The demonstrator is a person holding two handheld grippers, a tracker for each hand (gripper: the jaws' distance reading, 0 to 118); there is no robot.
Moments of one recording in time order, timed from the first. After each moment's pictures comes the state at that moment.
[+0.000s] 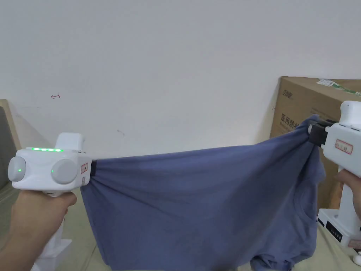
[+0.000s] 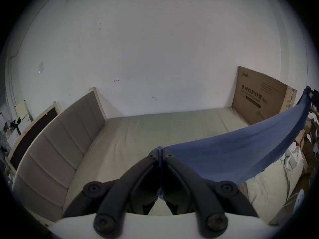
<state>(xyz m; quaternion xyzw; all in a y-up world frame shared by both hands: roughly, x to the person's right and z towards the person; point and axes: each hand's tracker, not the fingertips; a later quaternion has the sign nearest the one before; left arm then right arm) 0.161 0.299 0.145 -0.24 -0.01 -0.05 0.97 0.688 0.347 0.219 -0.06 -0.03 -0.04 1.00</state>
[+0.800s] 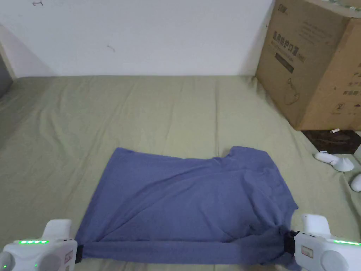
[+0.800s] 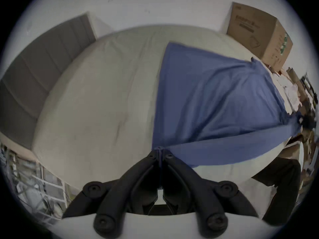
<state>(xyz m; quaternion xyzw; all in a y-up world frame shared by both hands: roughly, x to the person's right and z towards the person) 0.113 0.002 0.405 -0.51 -0.02 -0.01 0.86 0.659 0.016 0.472 -0.45 -0.07 -0.08 0.88</state>
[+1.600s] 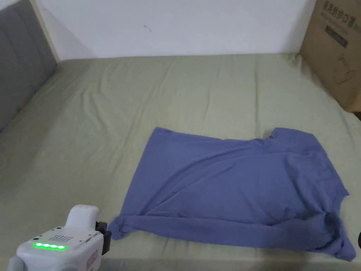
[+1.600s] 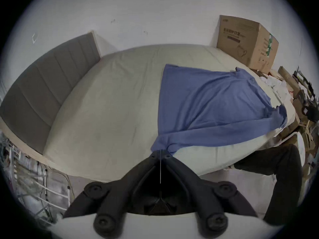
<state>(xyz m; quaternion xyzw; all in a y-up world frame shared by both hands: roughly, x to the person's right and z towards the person) 0.092 0.062 0.479 -0.42 -0.04 -0.05 0.91 0.632 0.100 0.584 -0.31 -0.02 -0.09 0.95</state>
